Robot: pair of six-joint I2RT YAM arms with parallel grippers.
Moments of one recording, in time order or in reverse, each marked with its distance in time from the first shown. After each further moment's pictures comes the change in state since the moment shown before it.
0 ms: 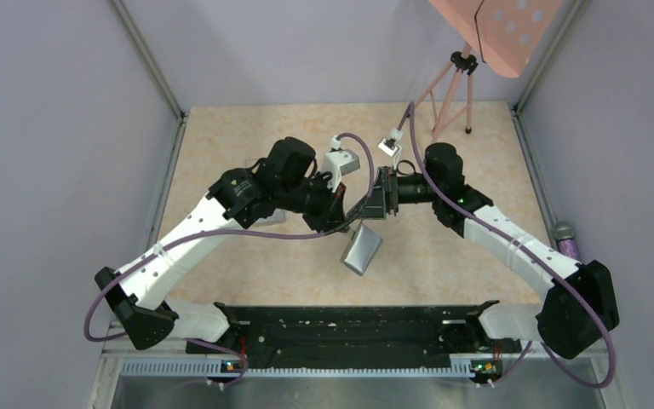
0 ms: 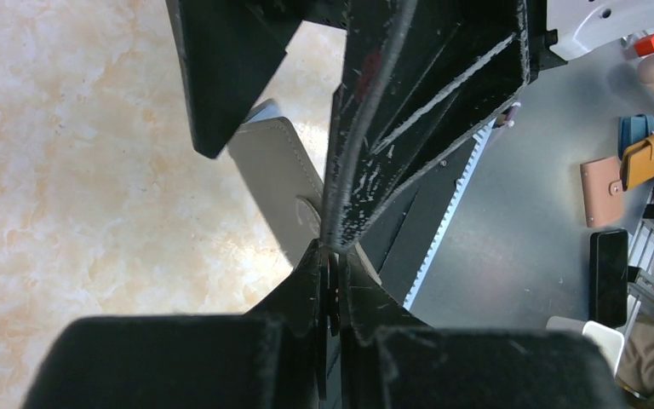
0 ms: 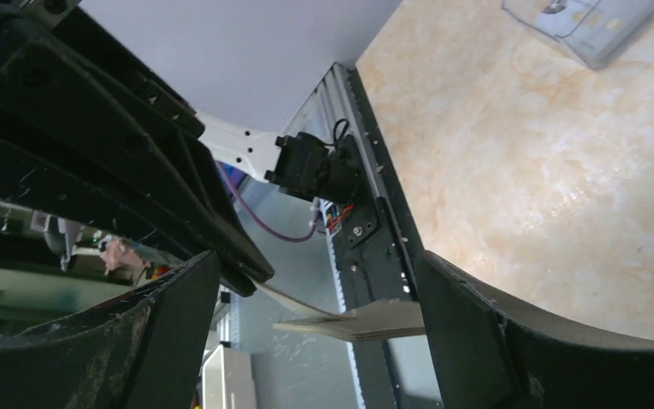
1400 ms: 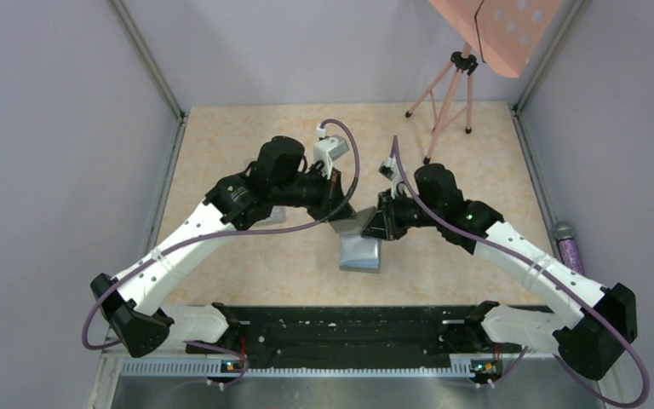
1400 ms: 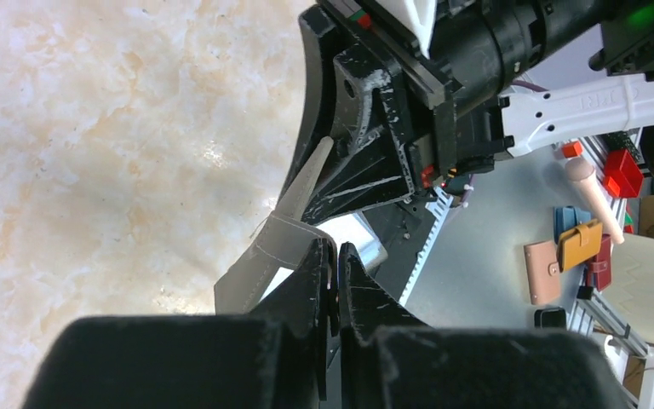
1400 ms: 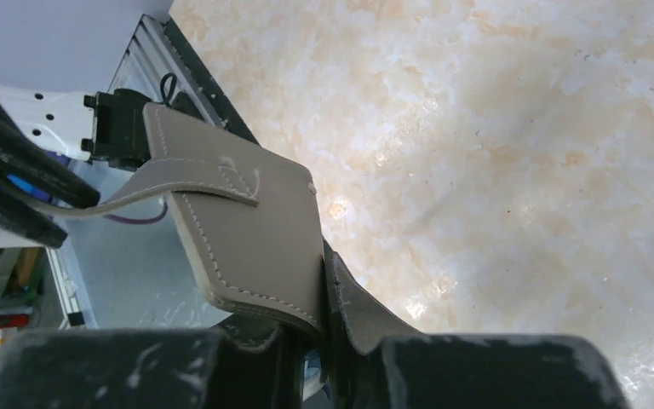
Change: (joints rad) left arm 0.040 -0.054 -0.114 0.252 0.025 -0.201; right arm 0.146 -0.148 0.005 -0.465 0.444 -0.312
